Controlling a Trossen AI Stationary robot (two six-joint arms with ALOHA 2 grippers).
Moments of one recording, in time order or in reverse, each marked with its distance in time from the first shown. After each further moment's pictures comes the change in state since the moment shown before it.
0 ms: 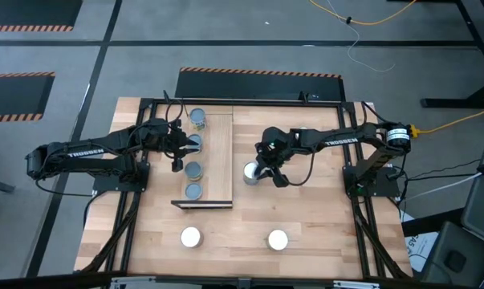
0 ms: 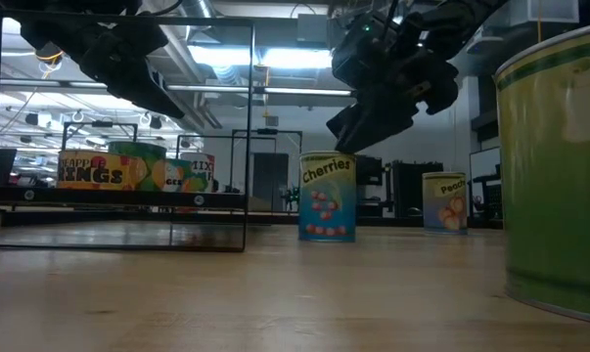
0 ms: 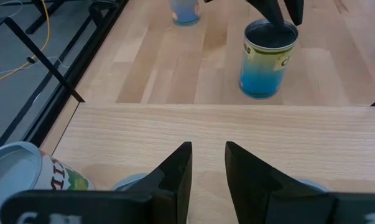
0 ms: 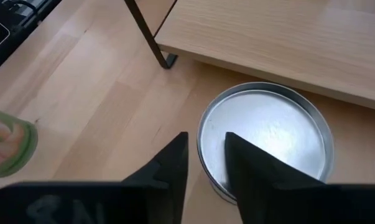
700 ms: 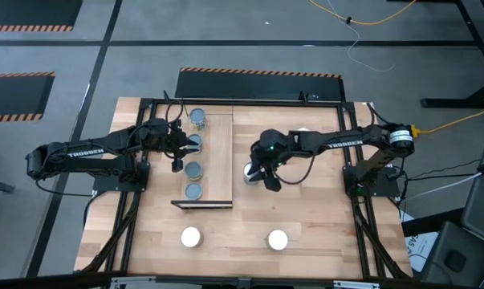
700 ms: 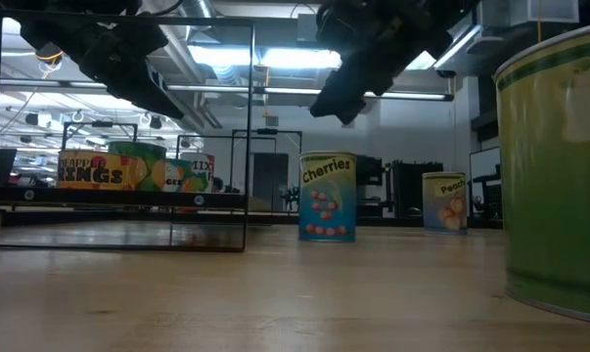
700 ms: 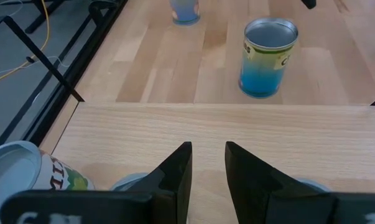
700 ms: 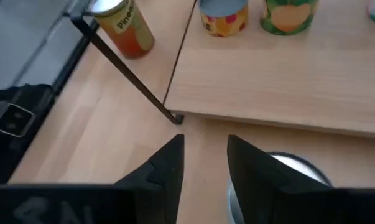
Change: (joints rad) left arm 0.000 0.000 -0.001 -0.002 0.000 -0.001; right arm 0.088 -0.026 0.110 -0.010 0.083 0.317
